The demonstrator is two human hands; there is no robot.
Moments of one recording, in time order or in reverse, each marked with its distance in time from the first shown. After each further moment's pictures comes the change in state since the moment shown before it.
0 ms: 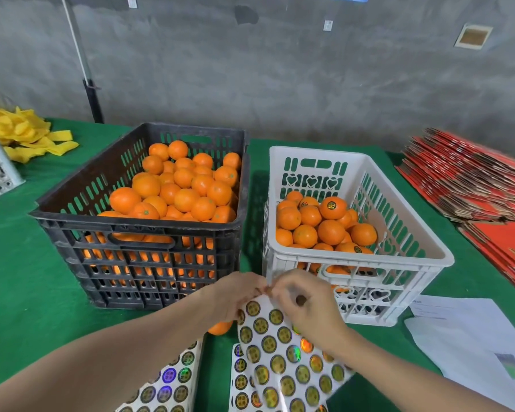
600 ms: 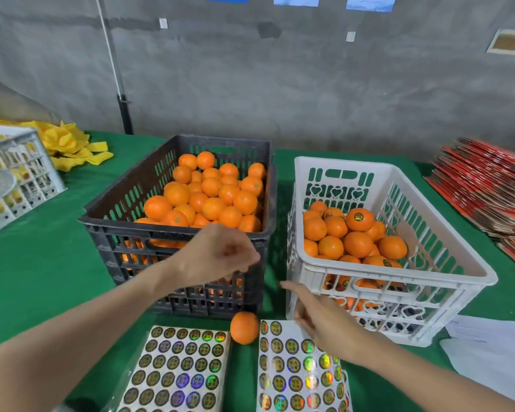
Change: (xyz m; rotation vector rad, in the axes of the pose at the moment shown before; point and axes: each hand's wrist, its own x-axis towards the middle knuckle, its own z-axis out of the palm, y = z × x) left_hand -0.094 0.039 -0.086 0.773 0.194 0.963; right_hand 0.010 0.014 0.007 -0.341 -0.646 0.058
